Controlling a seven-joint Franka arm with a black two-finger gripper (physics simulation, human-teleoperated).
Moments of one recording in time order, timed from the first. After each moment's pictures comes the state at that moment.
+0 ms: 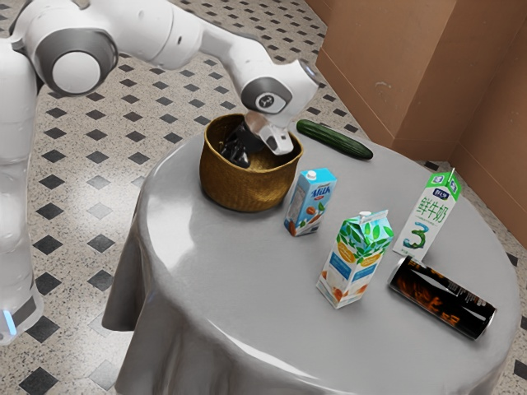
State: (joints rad) arm 0.06 0.14 0.16 -1.87 0.19 1.62 0.36
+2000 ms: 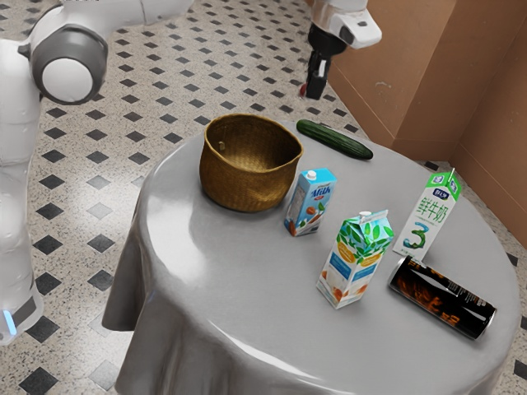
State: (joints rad) arm 0.05 0.17 -0.07 -1.12 0.18 1.34 0.37
